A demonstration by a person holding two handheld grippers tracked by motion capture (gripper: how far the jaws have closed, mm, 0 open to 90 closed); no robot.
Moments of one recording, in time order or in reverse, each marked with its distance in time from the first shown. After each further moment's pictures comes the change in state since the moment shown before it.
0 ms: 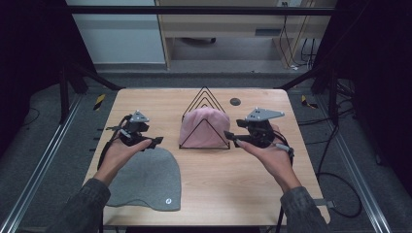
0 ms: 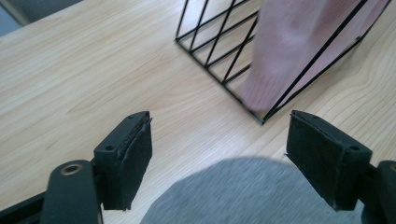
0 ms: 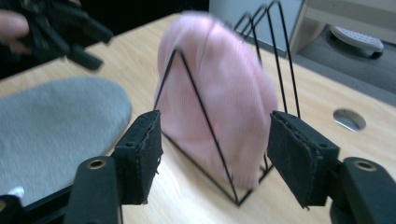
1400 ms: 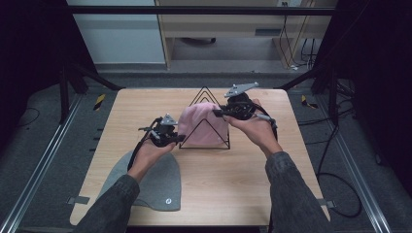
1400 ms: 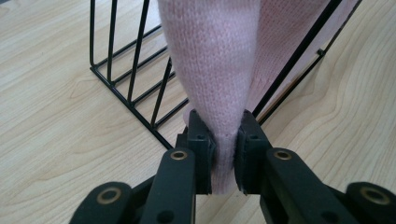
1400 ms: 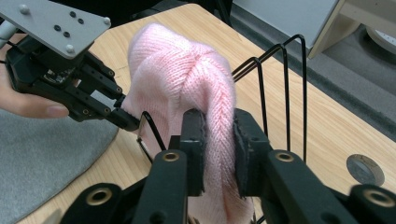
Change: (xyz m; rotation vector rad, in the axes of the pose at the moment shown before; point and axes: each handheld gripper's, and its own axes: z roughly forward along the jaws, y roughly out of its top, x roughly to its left) left arm -0.050 0.026 0.074 -0.029 -0.138 0.046; right arm -0.028 0.060 0.063 0.103 0.094 -0.110
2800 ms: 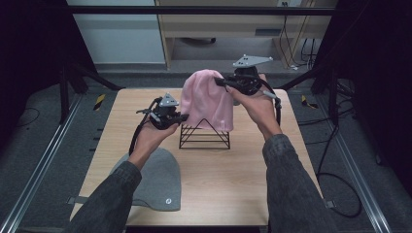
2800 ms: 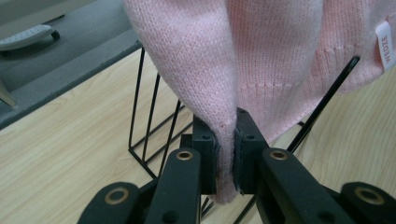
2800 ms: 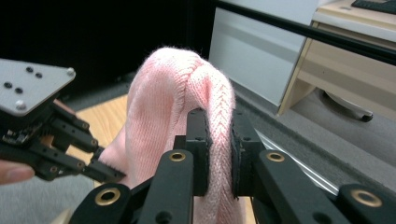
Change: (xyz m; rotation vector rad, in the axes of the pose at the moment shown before) left arm -0.002 0.061 -0.037 -0.141 0.050 0.054; right arm -0.024 0.056 -0.029 -0.239 -0.078 0.009
